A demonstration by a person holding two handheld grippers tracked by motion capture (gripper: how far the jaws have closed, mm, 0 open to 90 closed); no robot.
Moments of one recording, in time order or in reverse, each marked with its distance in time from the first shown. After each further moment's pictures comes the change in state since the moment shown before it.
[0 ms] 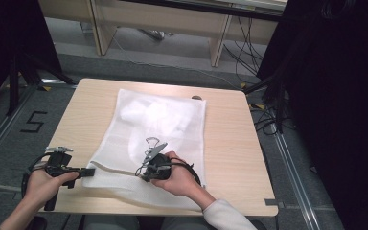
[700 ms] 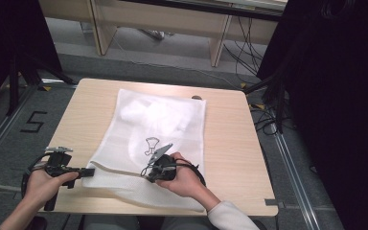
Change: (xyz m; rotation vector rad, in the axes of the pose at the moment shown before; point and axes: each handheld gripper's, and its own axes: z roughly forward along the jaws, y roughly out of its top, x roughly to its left) left arm 0.000 0.000 0.000 0.003 0.006 0.002; right arm -0.003 -0.012 -0.008 0.012 -0.005 0.023
